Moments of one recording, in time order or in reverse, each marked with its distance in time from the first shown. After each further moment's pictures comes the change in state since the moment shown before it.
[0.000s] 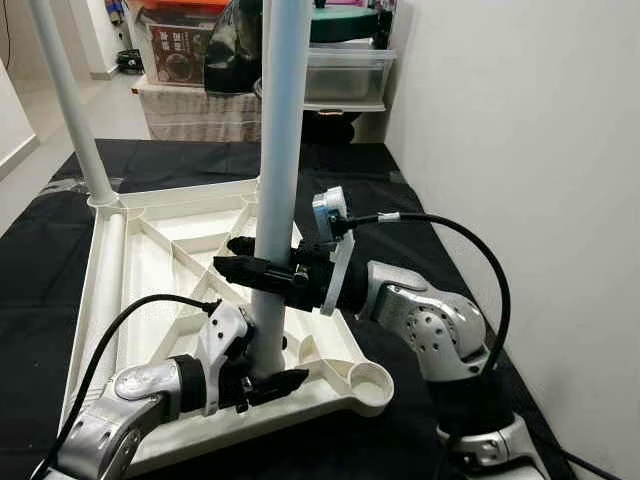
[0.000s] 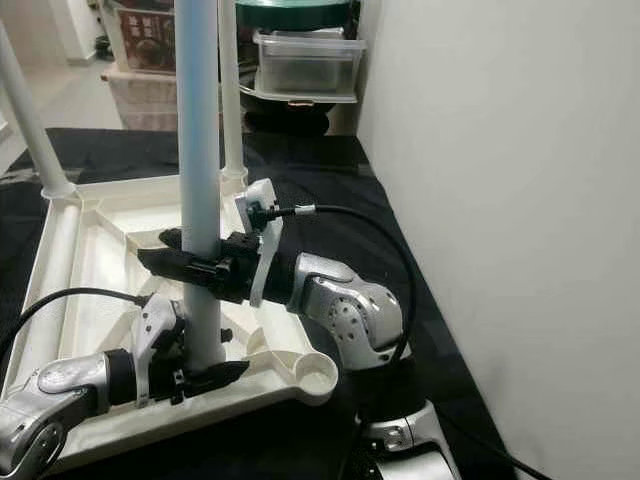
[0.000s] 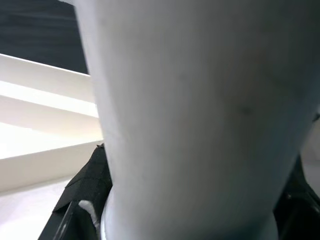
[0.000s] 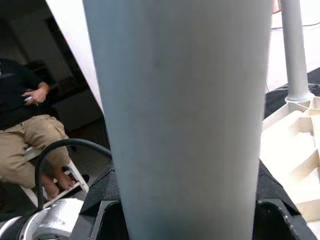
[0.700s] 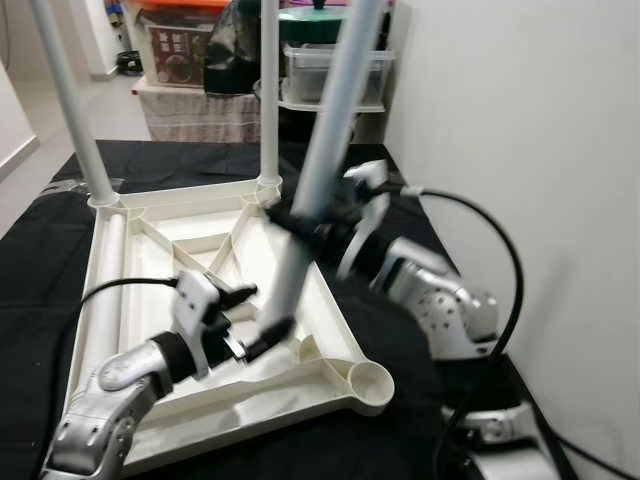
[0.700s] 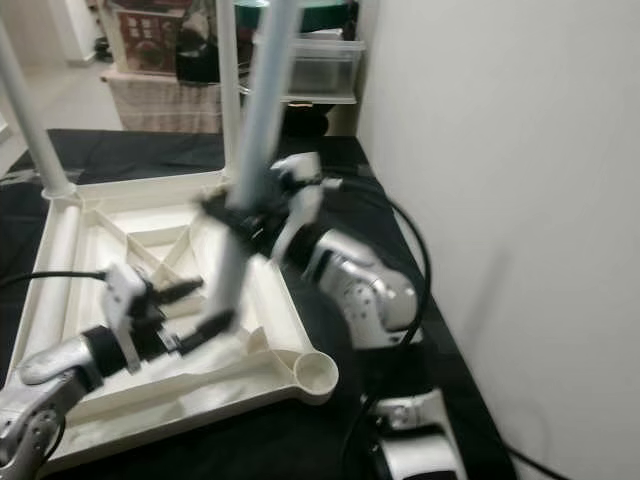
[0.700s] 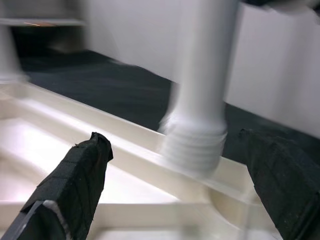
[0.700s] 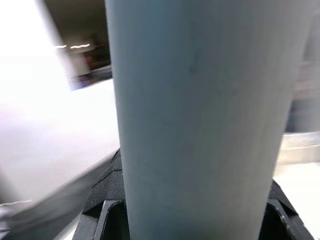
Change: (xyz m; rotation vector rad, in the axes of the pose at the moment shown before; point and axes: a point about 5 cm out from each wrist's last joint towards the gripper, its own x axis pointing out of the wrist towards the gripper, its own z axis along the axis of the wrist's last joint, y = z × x) left arm -0.026 0.028 0.029 0.027 -0.272 0.417; right arm -0.042 -0.055 0.043 -0.159 -0.182 -0.537
